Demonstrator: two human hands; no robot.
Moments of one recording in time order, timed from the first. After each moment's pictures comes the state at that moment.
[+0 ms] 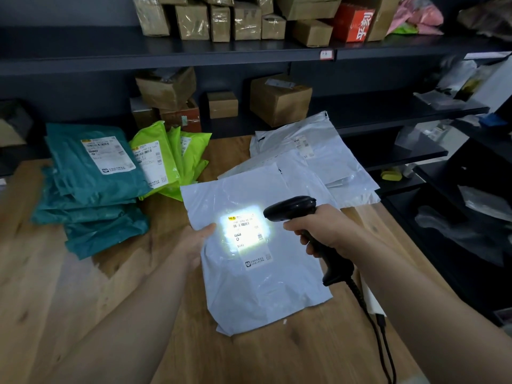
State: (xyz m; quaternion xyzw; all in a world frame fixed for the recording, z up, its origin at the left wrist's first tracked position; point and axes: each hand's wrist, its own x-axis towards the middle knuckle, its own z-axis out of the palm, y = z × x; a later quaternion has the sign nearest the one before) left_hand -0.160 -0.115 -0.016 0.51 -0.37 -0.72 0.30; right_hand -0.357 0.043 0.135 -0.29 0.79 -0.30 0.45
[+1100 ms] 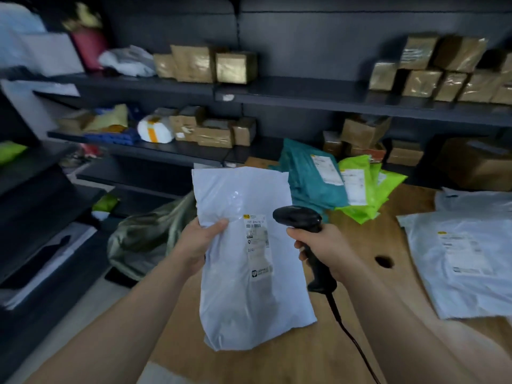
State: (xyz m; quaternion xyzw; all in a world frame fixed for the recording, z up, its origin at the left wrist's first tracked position) left_hand 0.232 -0.045 0.103 0.54 -0.35 -0.56 0.53; right_hand -0.011 -0.036 0.129 -0.45 0.60 -0.36 0.55
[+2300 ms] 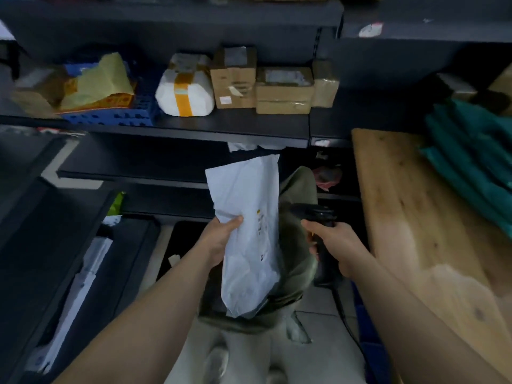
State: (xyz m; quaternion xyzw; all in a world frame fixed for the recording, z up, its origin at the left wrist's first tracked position) left_hand 0.650 -0.366 -0.059 0.55 -0.30 -0.69 0.36; right_hand 0.418 -0.301 0.012 -0.26 0.68 -0.37 0.58
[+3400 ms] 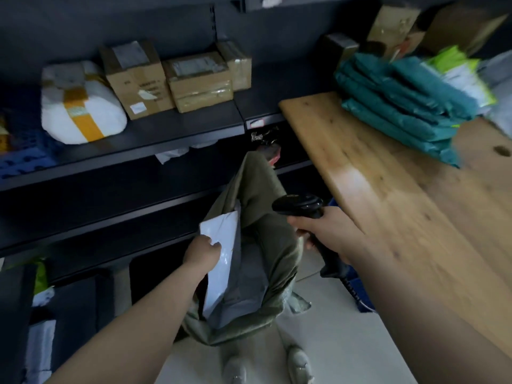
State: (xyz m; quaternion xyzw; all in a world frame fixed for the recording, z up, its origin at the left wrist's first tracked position) left_hand 0.664 -0.403 -0.108 0.62 -0.65 -0.44 0.00; right_hand 0.454 -0.261 0.031 -0.25 0.78 -0.36 0.45
